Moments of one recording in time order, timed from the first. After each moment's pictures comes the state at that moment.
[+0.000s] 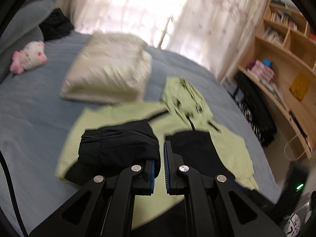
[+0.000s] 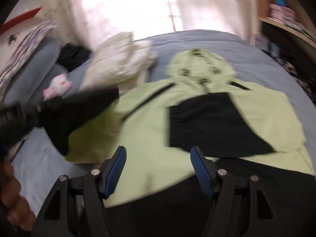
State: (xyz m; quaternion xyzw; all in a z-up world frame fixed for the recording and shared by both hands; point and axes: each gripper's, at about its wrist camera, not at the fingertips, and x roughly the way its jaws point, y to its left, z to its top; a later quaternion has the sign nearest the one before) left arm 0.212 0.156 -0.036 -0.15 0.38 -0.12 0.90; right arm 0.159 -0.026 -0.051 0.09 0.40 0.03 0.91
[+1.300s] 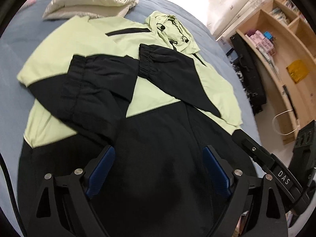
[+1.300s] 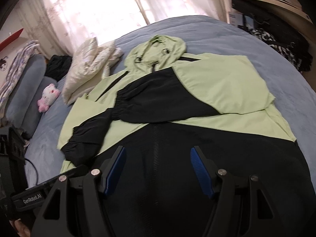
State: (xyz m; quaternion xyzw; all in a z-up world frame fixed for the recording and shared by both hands) left arm 0.130 0.097 -0.124 -0.22 0.51 -0.18 0.81; right arm 0.098 -0.123 -0.075 0.14 0.43 0.06 0.89
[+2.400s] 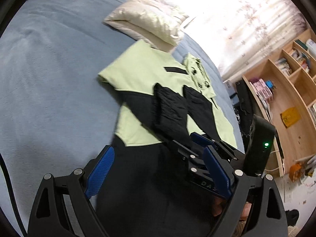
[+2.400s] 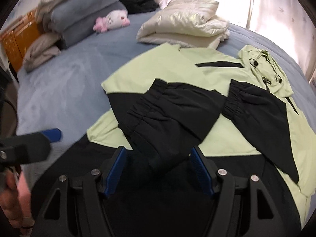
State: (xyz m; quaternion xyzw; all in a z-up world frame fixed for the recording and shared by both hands) left arm 0.078 0.246 -0.130 -0.33 0.43 -0.12 0.83; right arm 0.140 0.078 -0.122 -0.14 0.45 0.25 0.84
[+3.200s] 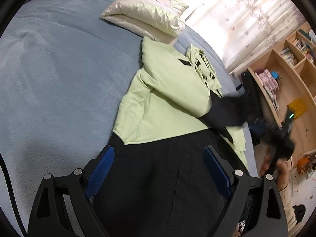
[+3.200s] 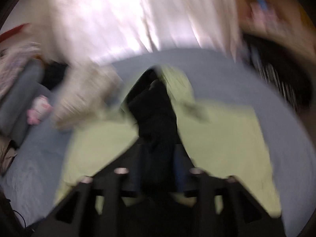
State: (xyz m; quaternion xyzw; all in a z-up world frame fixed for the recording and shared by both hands) left arm 0.085 0.222 -0.134 -0.29 0.45 -0.12 0.84; right arm 0.223 -0.160 -0.079 0.11 0.44 0.00 0.89
